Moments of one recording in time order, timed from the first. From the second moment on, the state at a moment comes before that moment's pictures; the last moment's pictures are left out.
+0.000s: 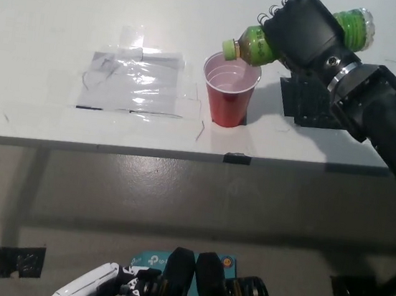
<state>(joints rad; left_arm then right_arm) 0.02 0.40 -0.25 -0.35 -0.06 0.44 -0.41 -1.14 -0.39 0.80 0.76 -1.26 -0.08 -0.33</state>
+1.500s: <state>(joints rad) 0.02 0.40 -0.25 -0.35 -0.06 0.44 -0.41 -0.88 -0.19 0.09 0.75 -0.69 -0.20 -0.26</state>
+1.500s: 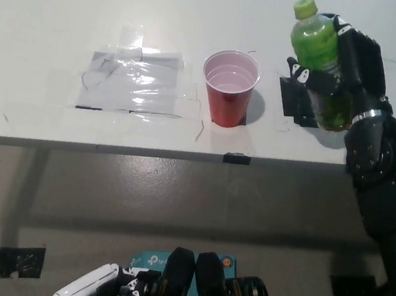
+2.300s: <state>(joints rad) 0.02 0.39 -0.25 -0.35 -0.06 0.44 -0.41 -0.88 -0.06 -0.07 0.88 -0.54 -0.37 -0.62</state>
